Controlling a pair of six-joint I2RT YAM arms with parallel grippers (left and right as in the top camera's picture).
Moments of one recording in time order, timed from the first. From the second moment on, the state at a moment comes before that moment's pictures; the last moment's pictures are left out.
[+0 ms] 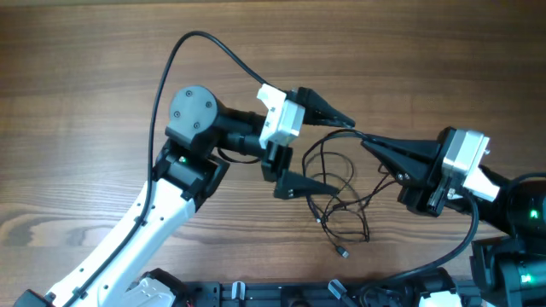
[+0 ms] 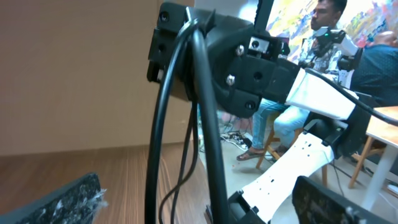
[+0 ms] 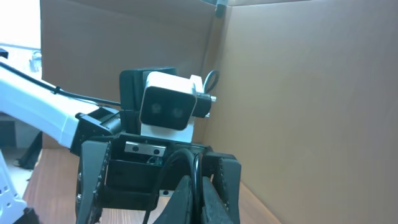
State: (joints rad) left arm -0.56 1.29 1.04 0.51 1.29 -0.29; right arm 0.12 0.71 0.99 -0.04 -0.99 0.00
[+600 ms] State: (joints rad) left arm -0.27 1.22 1.04 0.97 0.99 -0.58; right arm 0.12 0.73 1.00 -0.43 -0.72 -0.07
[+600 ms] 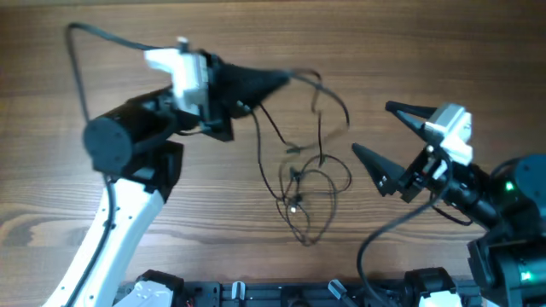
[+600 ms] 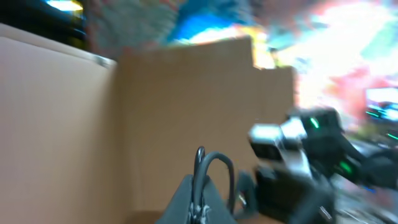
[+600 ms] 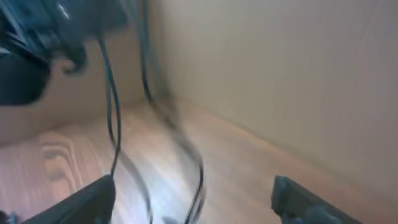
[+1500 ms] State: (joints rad) left arm -0.06 1.18 1.20 0.95 0.73 -0.61; right arm 0.50 1.57 1.00 -0.48 -0.94 0.02
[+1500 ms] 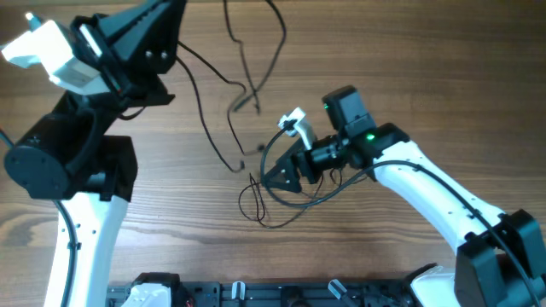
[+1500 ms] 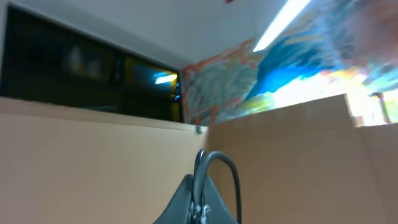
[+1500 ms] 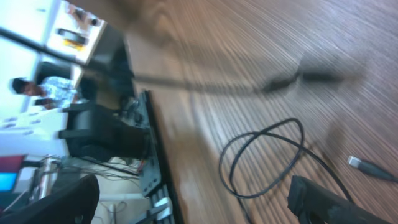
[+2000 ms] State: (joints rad) left arm 0.18 1.17 1.22 -0.12 0.78 -0.44; right arm 0.63 1.59 1.00 -0.47 -0.70 0.14
